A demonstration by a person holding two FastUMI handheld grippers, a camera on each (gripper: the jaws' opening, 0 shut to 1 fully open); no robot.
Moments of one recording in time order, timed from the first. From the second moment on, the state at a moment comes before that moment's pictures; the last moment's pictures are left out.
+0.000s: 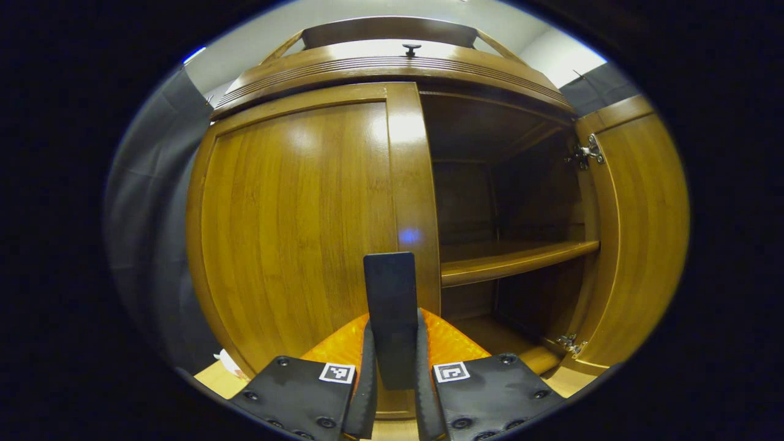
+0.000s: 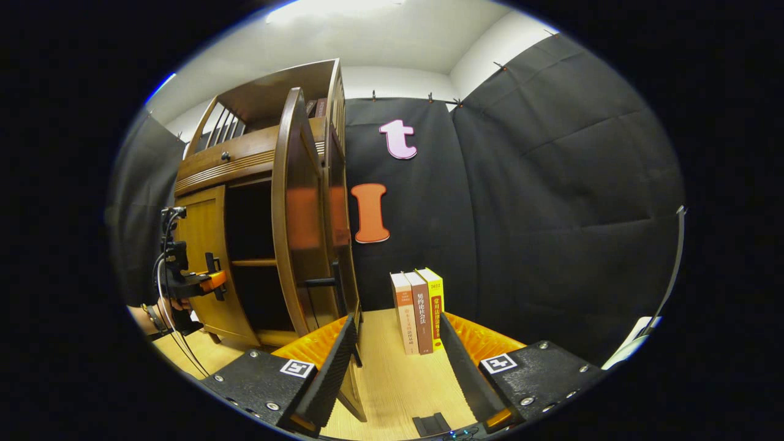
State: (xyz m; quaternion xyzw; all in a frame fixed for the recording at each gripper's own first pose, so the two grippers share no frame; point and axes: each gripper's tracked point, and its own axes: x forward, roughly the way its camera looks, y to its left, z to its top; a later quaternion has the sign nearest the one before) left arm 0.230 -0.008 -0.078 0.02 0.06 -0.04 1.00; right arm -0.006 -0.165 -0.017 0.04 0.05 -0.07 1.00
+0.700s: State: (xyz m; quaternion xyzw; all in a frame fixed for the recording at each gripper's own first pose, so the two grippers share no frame) left arm 0.120 0.037 -0.055 0.03 0.06 0.00 1.00; right arm -0.024 -0.150 -0.009 0.02 0.04 -0.06 1.00
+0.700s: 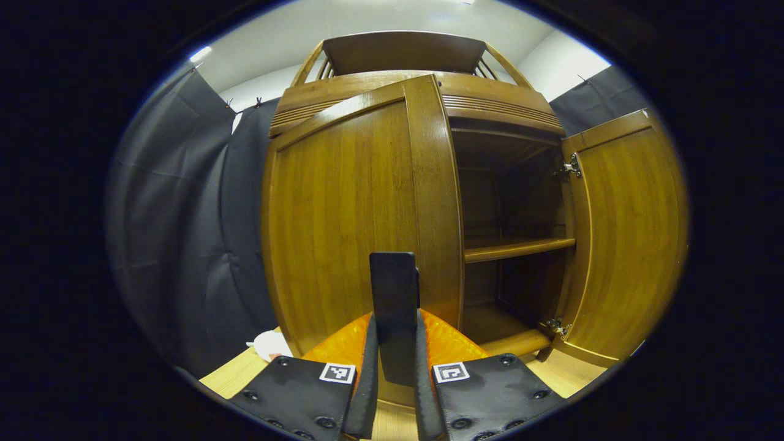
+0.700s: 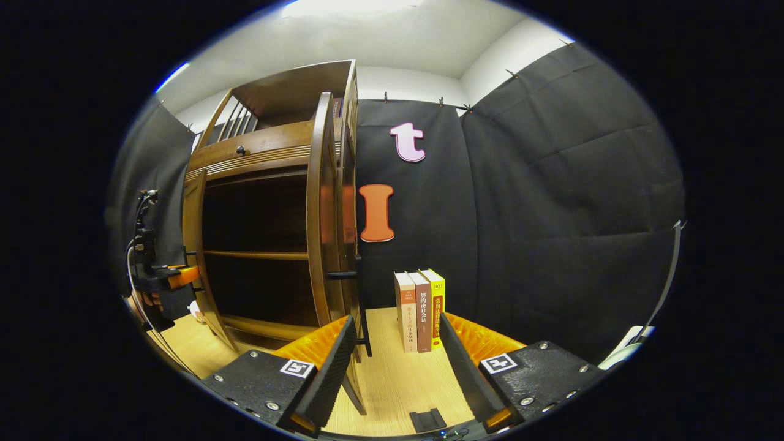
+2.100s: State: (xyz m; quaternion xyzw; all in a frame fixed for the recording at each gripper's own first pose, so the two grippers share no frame) left arm 0.012 0.211 -0.026 0.03 0.04 0.11 0.99; right arm -0.026 -0.117 -0.003 0.01 0.04 -0.06 1.00
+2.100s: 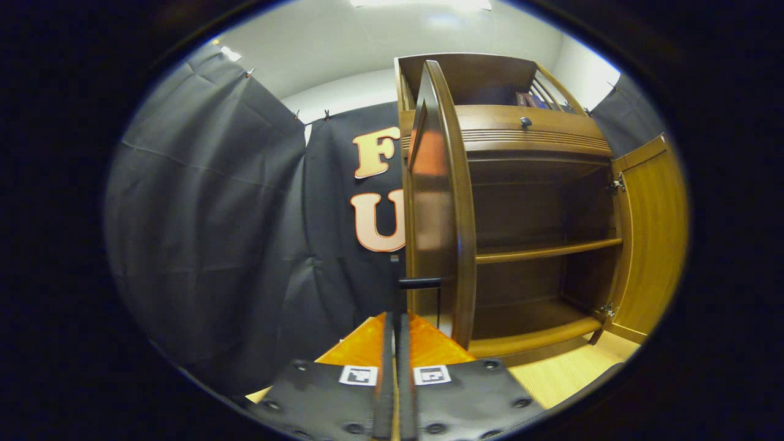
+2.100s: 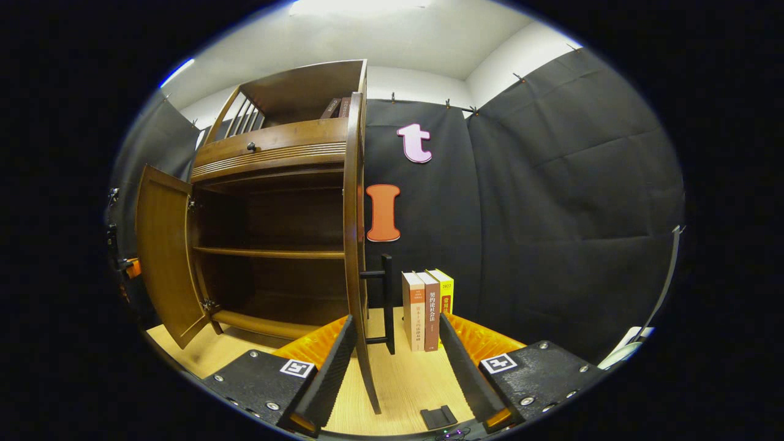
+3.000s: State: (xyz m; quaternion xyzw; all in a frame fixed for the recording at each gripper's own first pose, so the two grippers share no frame) left arm 0.012 0.295 -0.031 0.02 0.05 -0.08 1.00; right arm -0.008 -0.058 0.028 0.01 0.03 -0.06 1.00
